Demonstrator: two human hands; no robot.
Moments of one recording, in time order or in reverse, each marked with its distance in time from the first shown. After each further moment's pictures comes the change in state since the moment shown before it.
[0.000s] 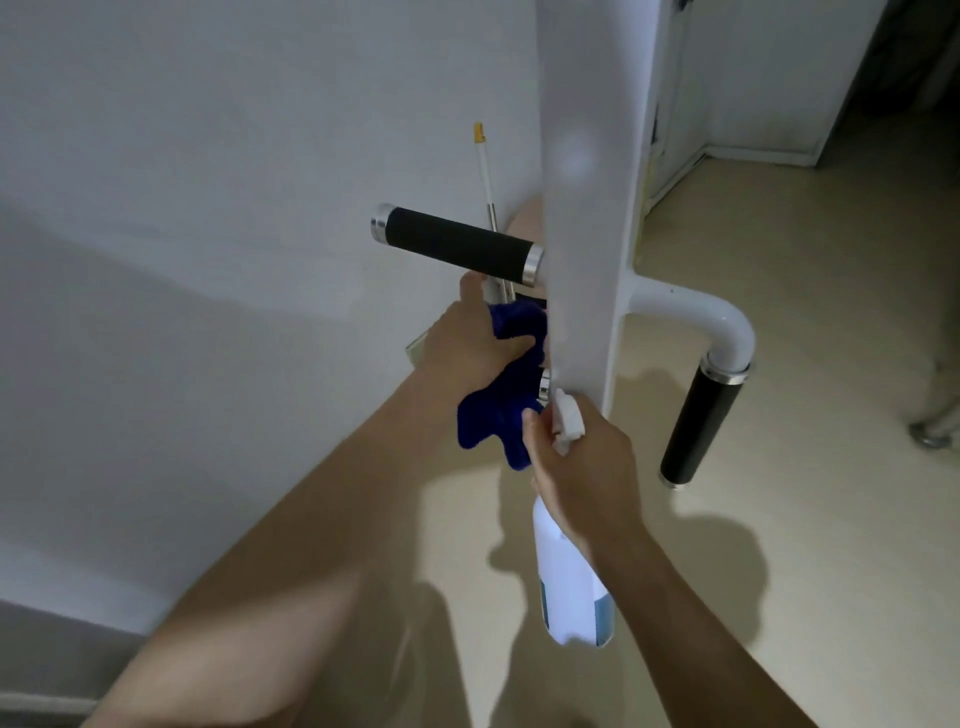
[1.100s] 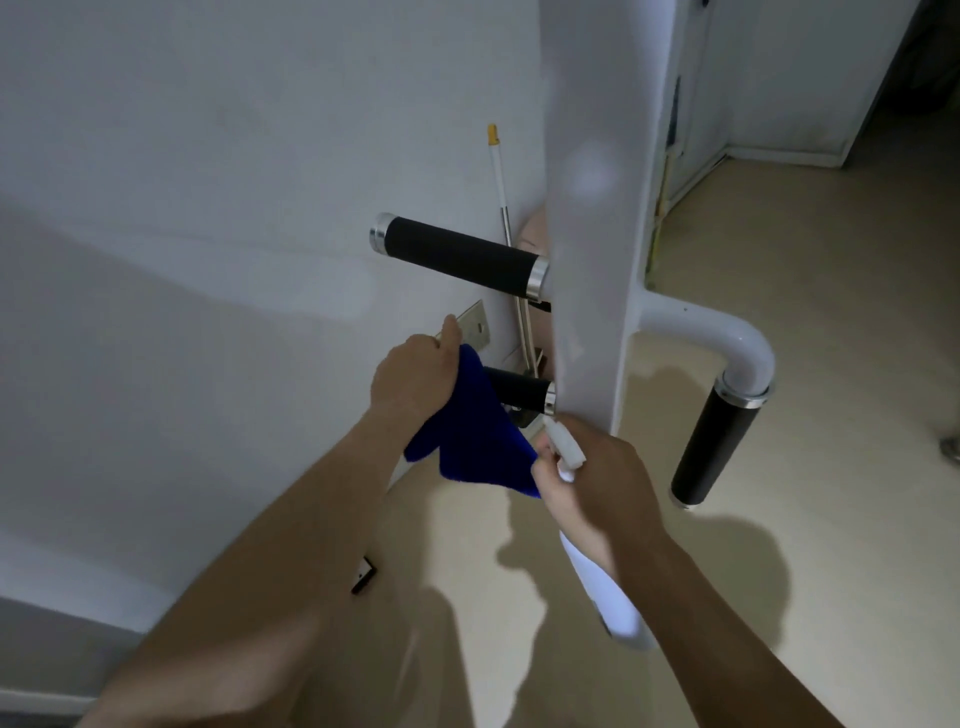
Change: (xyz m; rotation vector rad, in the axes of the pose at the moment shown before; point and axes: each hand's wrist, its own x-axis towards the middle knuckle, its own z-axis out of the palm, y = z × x) left_hand 0.010 -0.055 -0.008 0.373 0.099 -0.067; right_hand 0.016 0.009 -0.004 -0.236 -0.175 -0.117
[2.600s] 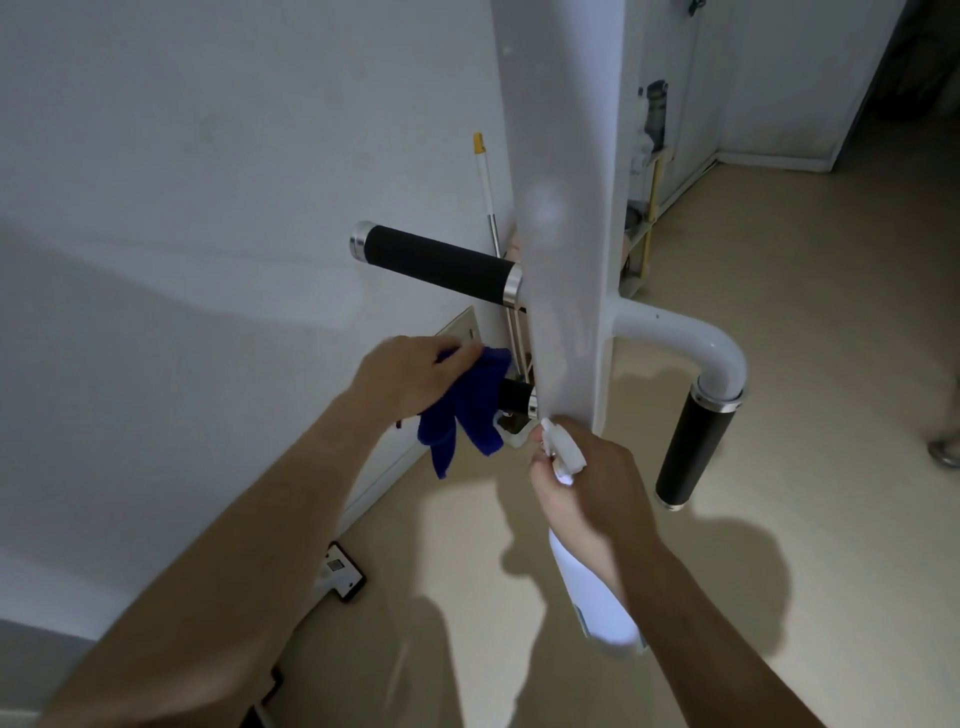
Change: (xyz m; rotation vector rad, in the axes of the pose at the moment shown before) left_hand 0.011 0.011 -0.013 -0.001 -0.158 0.282; right_hand 0.007 0.011 -0.013 0.137 0.022 0.109
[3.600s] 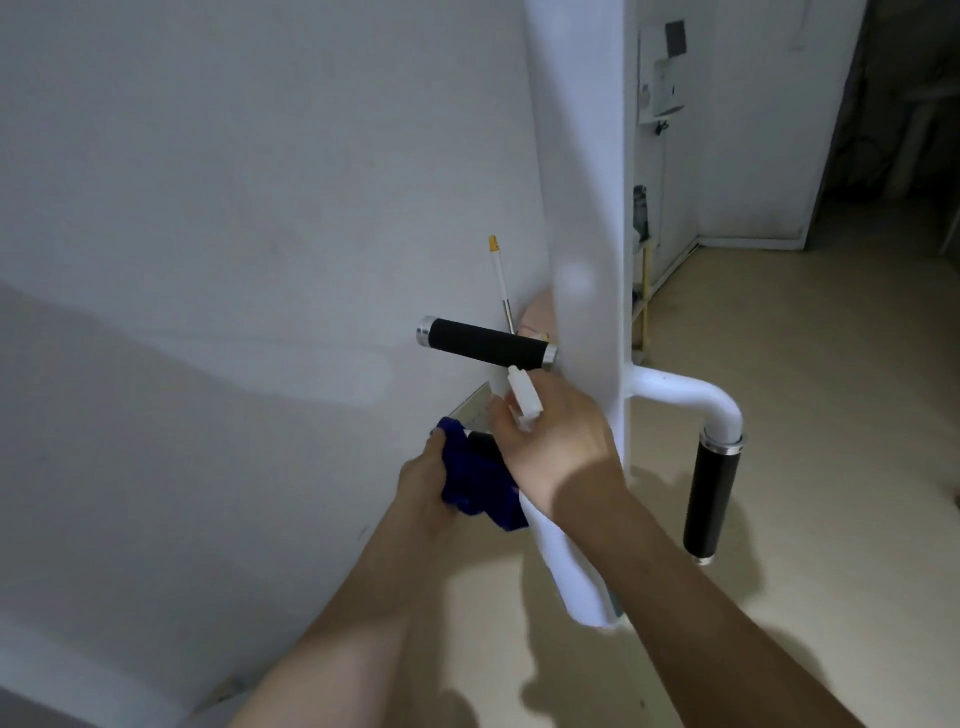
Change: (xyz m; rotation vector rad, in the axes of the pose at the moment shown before) left_hand -0.051 -0.019 0.030 -1.595 0.138 -0.736; right_hand 0.005 -0.119 -0.004 0.018 0.150 -0.259
